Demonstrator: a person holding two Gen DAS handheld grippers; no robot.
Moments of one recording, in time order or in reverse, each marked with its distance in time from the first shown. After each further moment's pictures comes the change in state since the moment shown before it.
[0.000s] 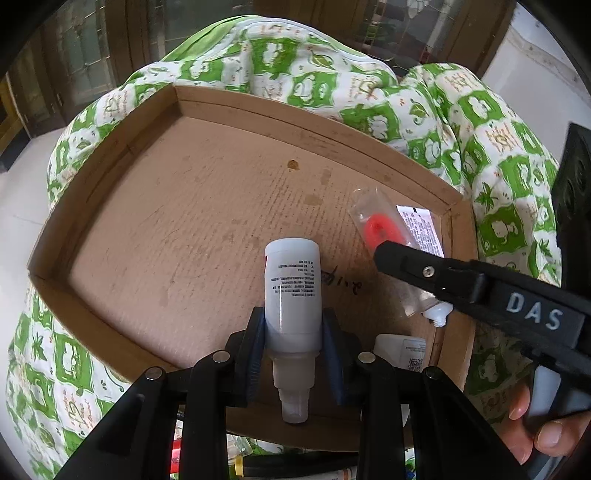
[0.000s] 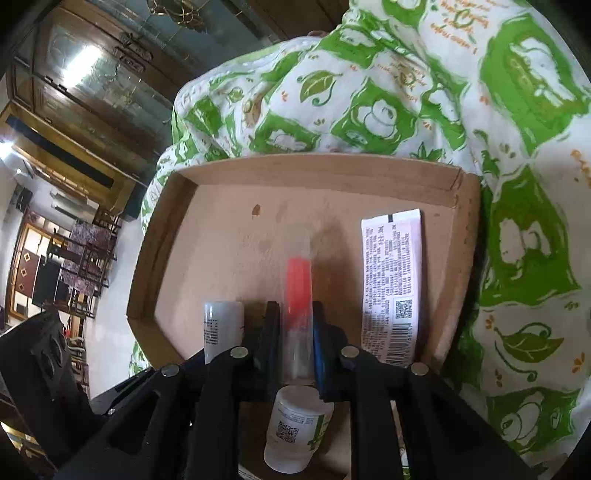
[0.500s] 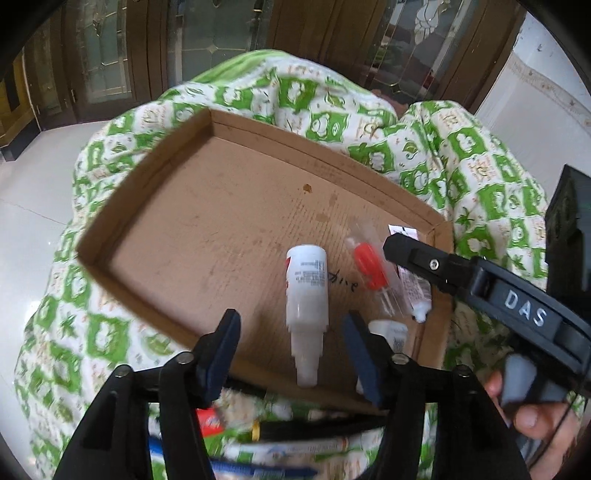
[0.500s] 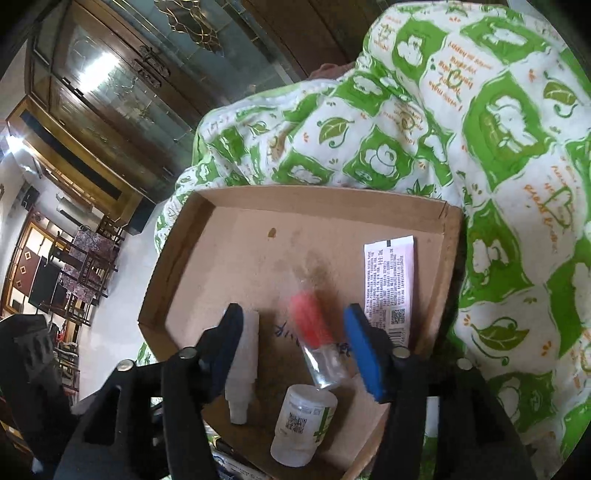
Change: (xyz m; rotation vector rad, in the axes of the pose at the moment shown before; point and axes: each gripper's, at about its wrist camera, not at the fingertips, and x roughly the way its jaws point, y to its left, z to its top) left arm -0.057 0.015 -0.011 -0.046 -0.074 -0.016; right arm -0.031 0.007 -0.009 -0.057 -0.117 0.001
